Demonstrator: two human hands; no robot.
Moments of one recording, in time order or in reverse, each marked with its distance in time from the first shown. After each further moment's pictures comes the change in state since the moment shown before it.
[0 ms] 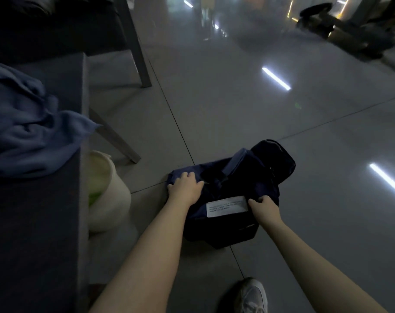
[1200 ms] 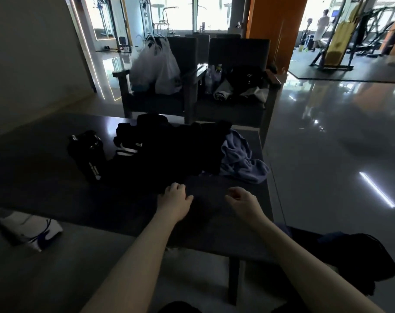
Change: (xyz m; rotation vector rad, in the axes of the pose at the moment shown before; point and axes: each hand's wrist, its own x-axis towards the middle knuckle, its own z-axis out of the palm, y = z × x) left_hand -0.363 -0.292 -0.160 -0.162 0.466 -0.364; right_hand -0.371 -0.212 0.152 -0.233 -0.275 -0.953
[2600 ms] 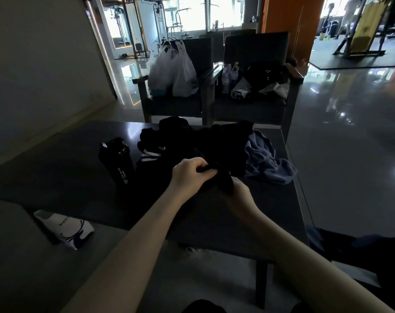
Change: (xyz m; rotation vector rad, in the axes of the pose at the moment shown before) left_hand -0.013 -0.006 -0.082 -0.463 0.304 0.230; right_hand 0.003 -0.059 0.045 0.221 0.011 -0.282
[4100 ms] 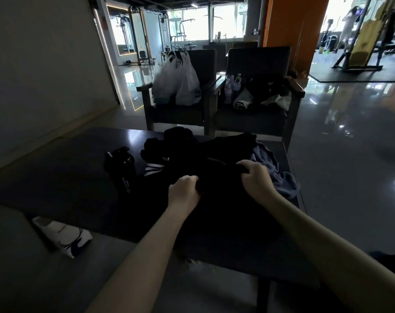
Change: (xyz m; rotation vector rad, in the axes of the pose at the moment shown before) left_hand 0.012 -0.028 0.006 0.378 0.003 -0.110; right_hand 0.046 -0.048 -0.054 -0.196 0.071 -0.058
